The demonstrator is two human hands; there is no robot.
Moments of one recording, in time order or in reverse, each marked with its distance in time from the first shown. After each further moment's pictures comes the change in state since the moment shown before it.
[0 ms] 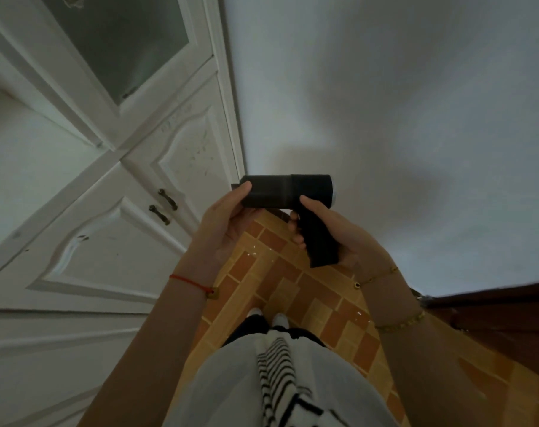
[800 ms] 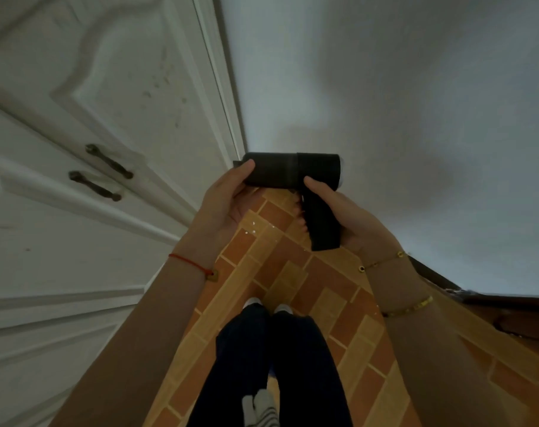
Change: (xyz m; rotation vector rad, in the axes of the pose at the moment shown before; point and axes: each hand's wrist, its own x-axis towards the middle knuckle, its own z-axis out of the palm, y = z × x) left_hand 0.230 -0.132 -0.095 0.005 0.064 -0.052; right_hand 0.195 0.076 -0.131 -0.030 0.051 0.001
